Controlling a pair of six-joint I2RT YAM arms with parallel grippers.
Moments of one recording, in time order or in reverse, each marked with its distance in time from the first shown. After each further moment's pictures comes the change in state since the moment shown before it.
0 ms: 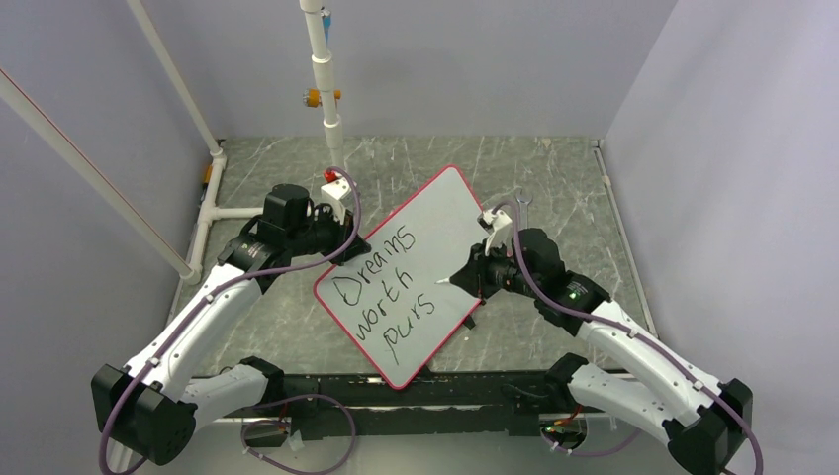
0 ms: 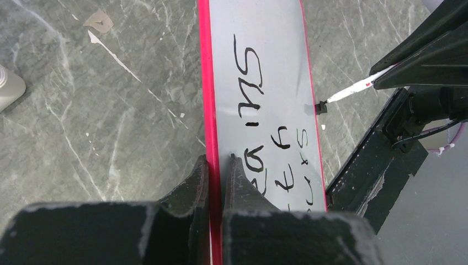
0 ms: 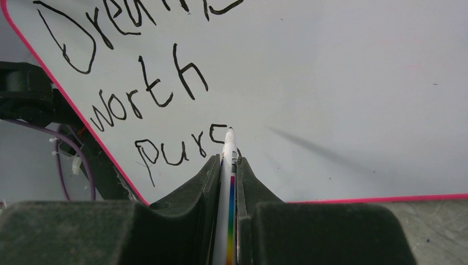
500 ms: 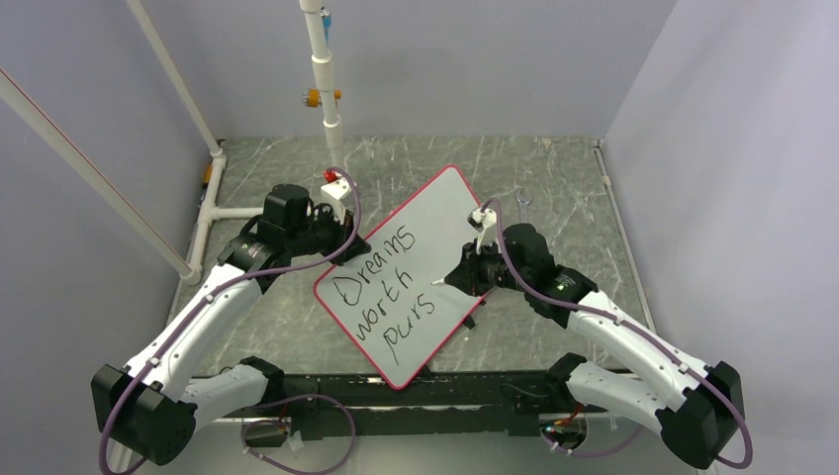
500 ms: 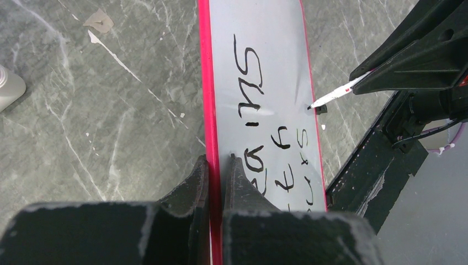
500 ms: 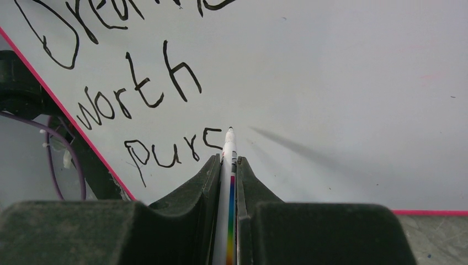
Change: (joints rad) left arm 0.000 0.000 0.000 0.000 -0.001 0.000; right arm -0.014 0.095 0.000 0.047 -0.045 -0.043
